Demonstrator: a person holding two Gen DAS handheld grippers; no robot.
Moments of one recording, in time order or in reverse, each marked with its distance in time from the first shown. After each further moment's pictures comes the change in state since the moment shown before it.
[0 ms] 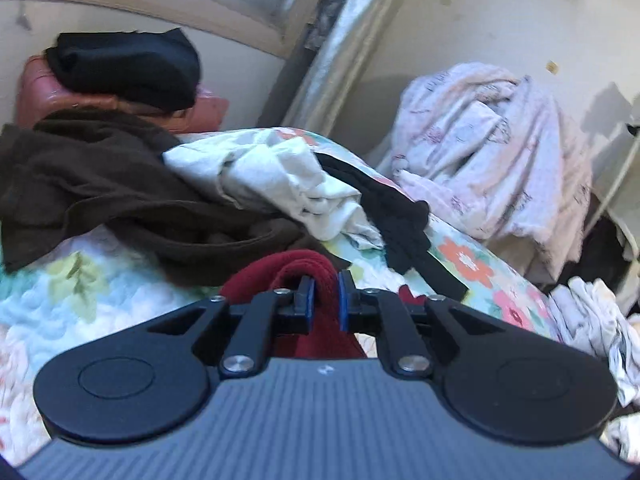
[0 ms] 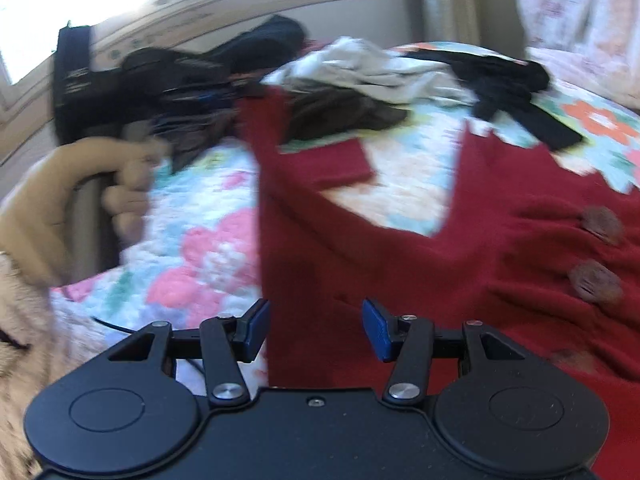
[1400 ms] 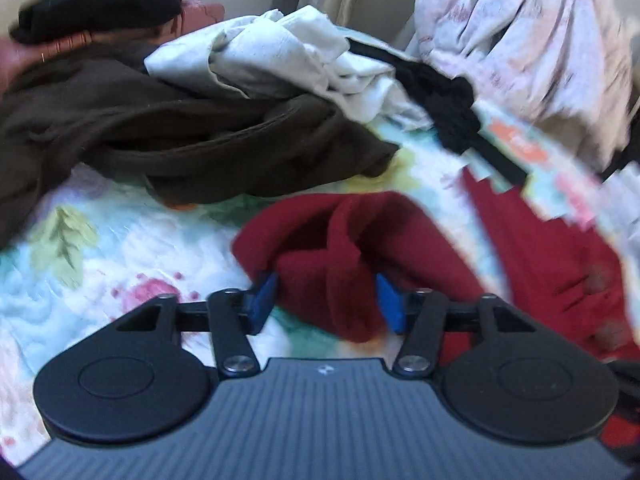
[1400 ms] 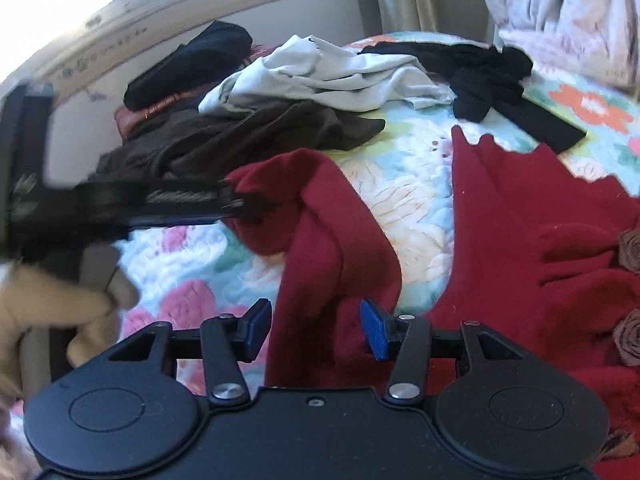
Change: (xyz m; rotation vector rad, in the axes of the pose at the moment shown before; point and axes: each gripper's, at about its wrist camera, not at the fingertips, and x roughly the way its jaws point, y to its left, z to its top) left arm 0.070 0.007 -0.032 0.212 0.289 0.199; right arm 0.067 -0.006 0.049 0.106 -0.012 -0.166
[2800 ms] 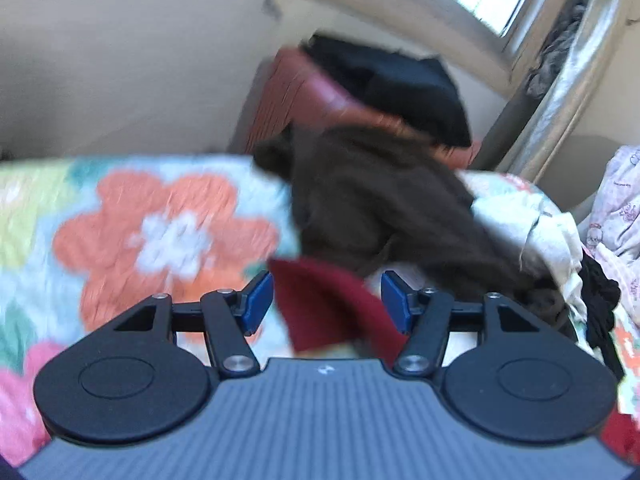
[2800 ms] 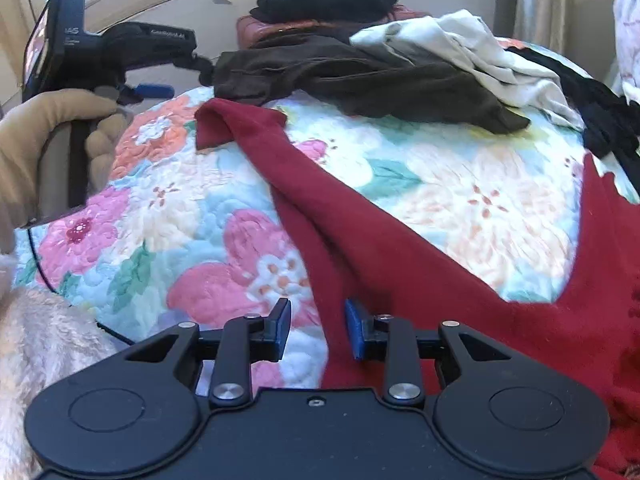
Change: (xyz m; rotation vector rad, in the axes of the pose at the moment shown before) left arm -0.134 0.176 -0.032 -0.583 -0.231 0.315; right arm -0.002 0.071 -0.024 -0.294 0.123 0.195
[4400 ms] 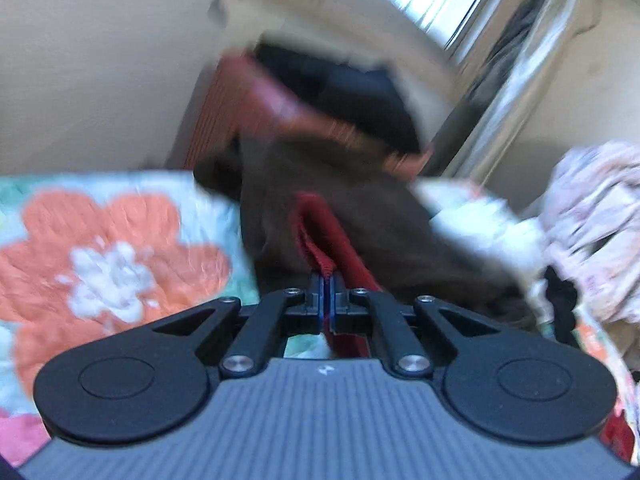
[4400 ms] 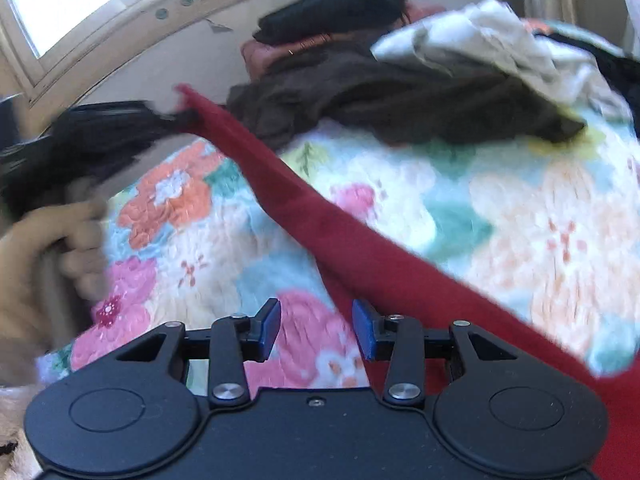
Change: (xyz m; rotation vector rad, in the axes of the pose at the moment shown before) left arm 0.051 -0.002 0.016 0.054 -0.034 -0.188; right arm 0.038 0.010 0.051 0.093 -0.041 0.076
